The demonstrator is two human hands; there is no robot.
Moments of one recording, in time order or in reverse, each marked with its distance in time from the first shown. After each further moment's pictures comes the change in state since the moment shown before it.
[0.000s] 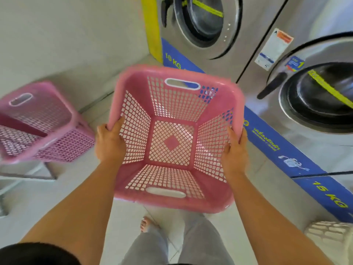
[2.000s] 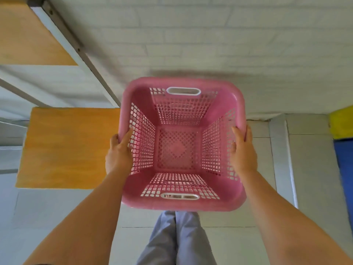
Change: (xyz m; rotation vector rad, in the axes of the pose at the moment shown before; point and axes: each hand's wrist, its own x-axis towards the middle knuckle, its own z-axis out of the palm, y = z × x) left_hand 0.331 -0.609 -0.060 -0.099 -0.139 -0.815; right_hand 0.068 -0.580 0.612 -0.289 -0.594 -0.698
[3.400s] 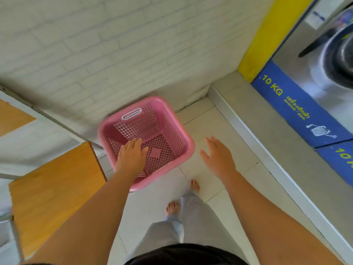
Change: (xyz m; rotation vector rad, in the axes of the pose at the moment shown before) left_hand -0.125 0.076 -0.042 0.353 -0.259 0.712; right_hand -0.243 -0.017 -0.083 0.000 -0.087 0.330
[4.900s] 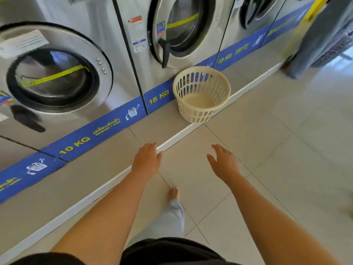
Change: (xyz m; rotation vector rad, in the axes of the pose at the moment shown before) left_hand -0.508 0.759 0.422 0.531 -0.514 1.516; right_hand -0.695 0.595 0.048 0.716 0.606 1.533
